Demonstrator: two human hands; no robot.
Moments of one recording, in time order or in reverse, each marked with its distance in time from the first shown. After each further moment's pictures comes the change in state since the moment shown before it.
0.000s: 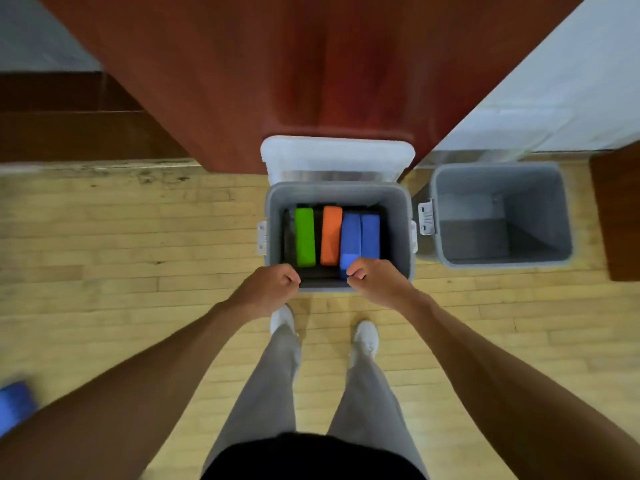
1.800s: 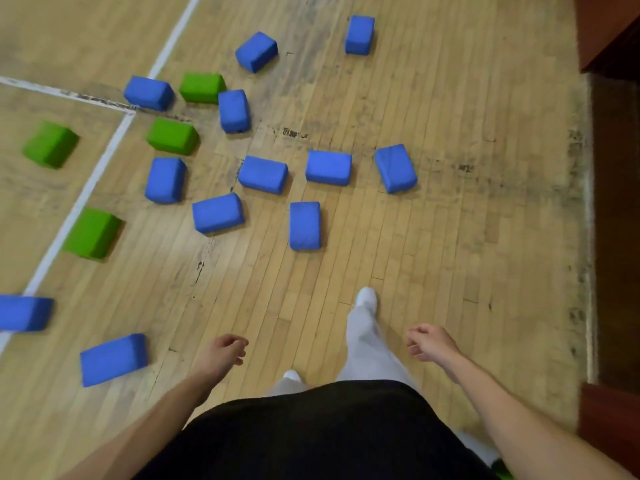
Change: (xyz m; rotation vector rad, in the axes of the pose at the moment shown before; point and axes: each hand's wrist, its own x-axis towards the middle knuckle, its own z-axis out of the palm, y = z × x) left_hand -0.567 -0.354 0.393 -1.875 1.117 -1.124; right_hand -0.226 -0.282 0.530 -0.947 -0.653 -0.419
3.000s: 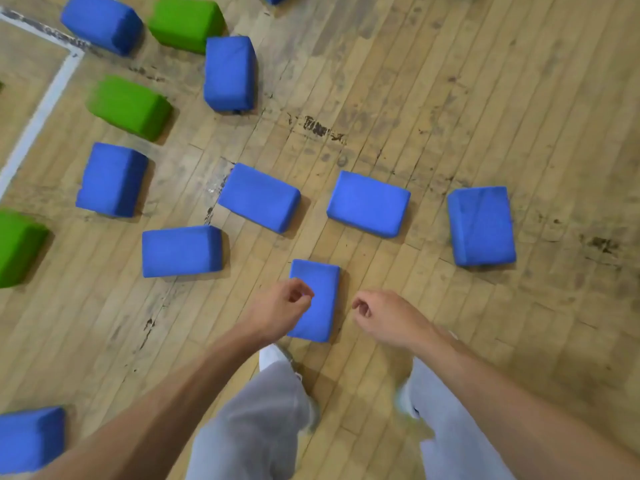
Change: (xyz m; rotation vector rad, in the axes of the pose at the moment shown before) left_hand 0.541 0.335 0.038 0.238 -0.084 0.171; right_hand 0.514 -0.392 0.072 -0.838 -0.340 -0.561
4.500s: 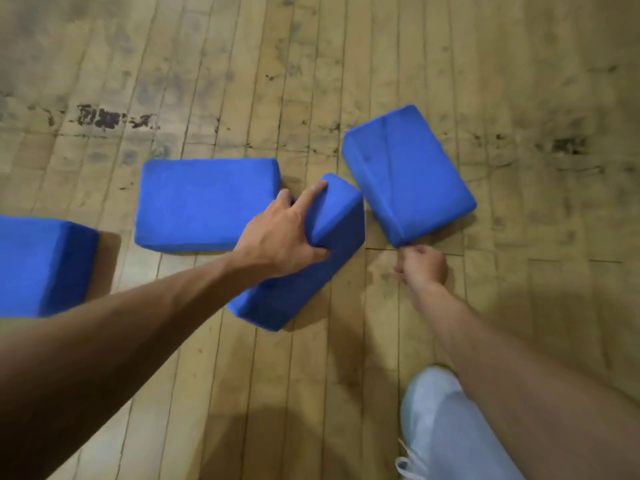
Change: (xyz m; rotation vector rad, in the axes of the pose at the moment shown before) left_hand 0.354 0.099 0.258 0.550 0.137 0.706; right_hand 0.233 0.426 0.086 1.169 0.978 0.733
